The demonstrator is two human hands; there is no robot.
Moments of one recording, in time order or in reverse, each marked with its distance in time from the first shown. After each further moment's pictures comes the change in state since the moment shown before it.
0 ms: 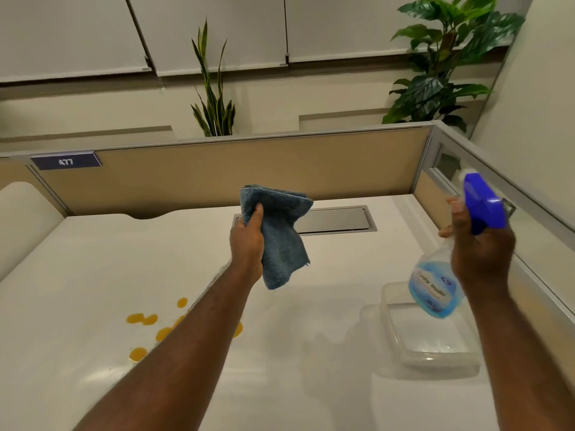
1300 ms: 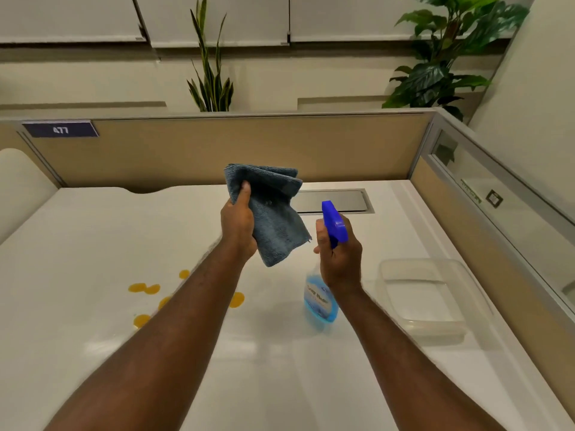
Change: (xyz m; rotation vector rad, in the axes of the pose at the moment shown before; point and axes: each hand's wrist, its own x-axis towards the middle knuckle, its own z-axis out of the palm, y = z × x) left_hand -0.011 0.006 -0.032 -0.214 -0.012 -0.098; right_hand -0.129 -0.047 0.134 0.141 -0.214 0.067
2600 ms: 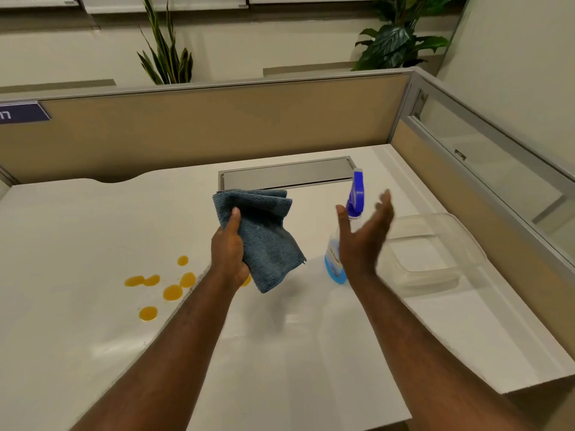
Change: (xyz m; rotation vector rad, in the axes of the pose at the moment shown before) left_hand -0.014 -0.040 -0.091 0.003 -0.074 -0.202; right_hand -0.035 0.016 0.005 -0.313 0.326 0.229
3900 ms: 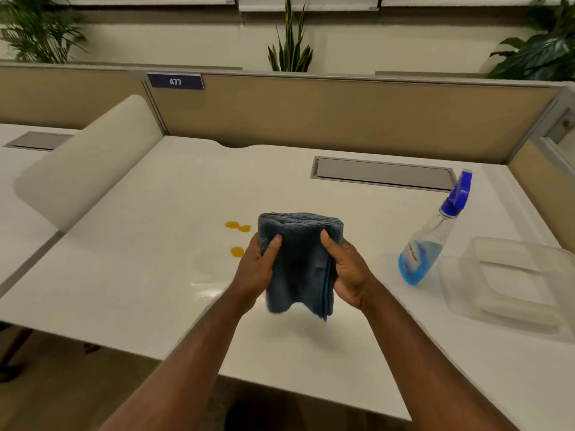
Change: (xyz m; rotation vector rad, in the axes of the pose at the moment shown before) left_hand -0.117 -0.001 -0.132 0.530 -0.011 0.282; right_hand -0.132 -0.079 0.011 0.709 -1.193 0.676
